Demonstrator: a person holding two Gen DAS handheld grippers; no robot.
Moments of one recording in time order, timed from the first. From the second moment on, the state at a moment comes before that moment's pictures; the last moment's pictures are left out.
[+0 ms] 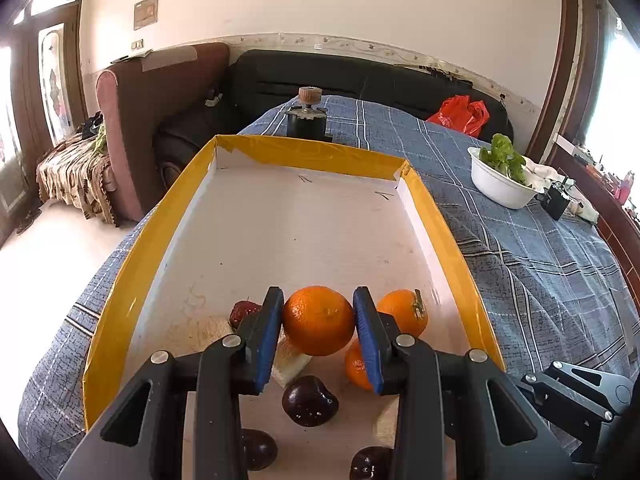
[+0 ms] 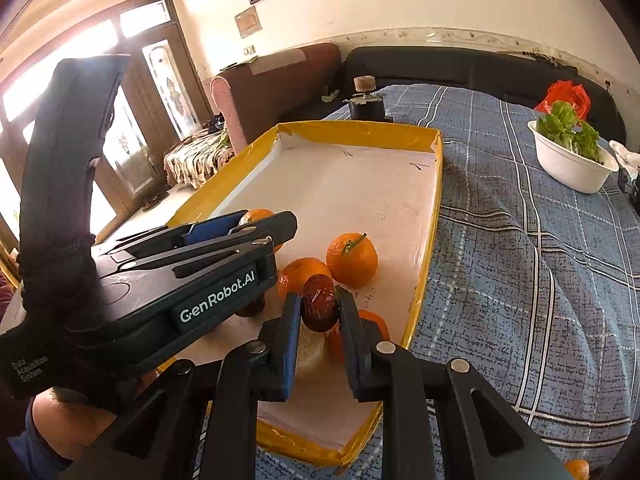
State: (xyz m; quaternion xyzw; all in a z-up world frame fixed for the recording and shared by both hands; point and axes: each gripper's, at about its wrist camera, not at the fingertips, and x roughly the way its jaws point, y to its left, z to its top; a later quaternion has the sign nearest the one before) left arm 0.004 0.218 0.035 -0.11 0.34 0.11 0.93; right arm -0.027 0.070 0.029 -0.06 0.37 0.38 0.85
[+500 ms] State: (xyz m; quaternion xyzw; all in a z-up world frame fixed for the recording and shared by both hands) left arm 0.002 0.216 0.036 -0.11 0.34 0.12 0.93; right arm -0.029 0.070 0.029 -0.07 0.36 0.38 0.85
